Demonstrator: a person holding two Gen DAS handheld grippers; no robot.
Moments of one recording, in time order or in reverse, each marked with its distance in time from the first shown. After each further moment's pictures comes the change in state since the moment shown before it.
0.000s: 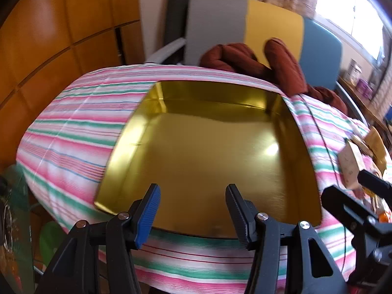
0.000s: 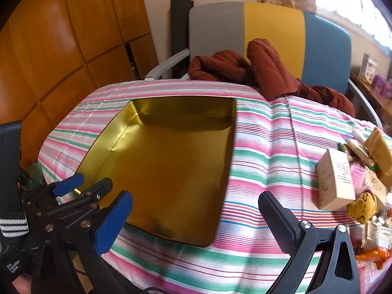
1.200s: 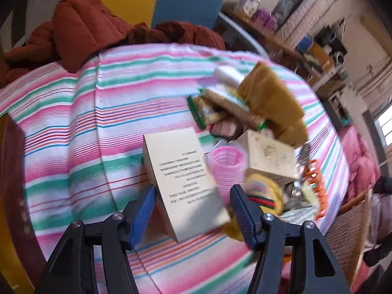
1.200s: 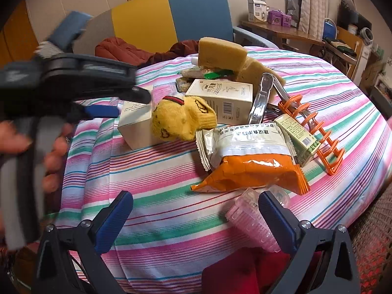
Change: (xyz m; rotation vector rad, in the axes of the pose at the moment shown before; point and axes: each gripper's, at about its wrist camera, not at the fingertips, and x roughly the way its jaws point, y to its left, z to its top) left arm 0.083 -0.324 0.031 0.375 0.308 -0.500; right arm -0.075 -0.215 -0.119 0.429 0.013 -0.328
